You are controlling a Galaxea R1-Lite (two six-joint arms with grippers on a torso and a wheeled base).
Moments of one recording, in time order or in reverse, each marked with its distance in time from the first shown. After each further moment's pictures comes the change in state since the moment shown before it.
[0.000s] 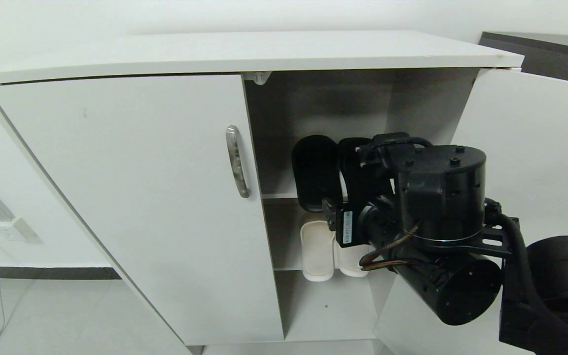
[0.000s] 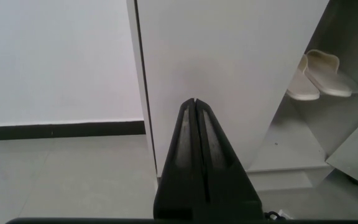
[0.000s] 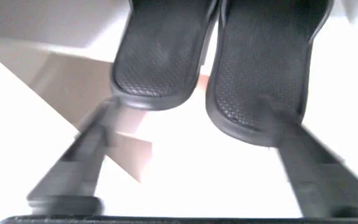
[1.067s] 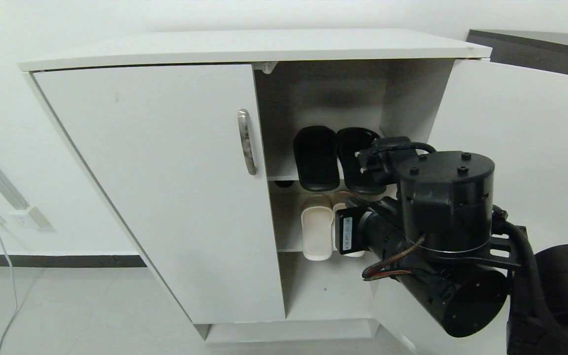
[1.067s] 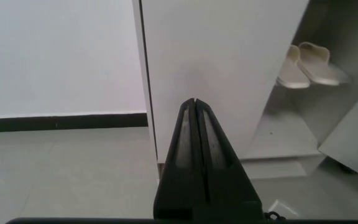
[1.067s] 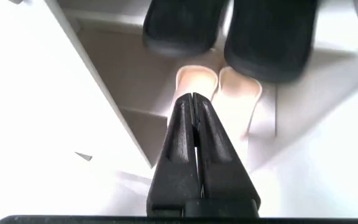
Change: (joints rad) left arm 0.000 0.000 0.000 0.000 -0.001 0.000; right arm 0.013 -0.010 0.027 -0.012 0.004 0.003
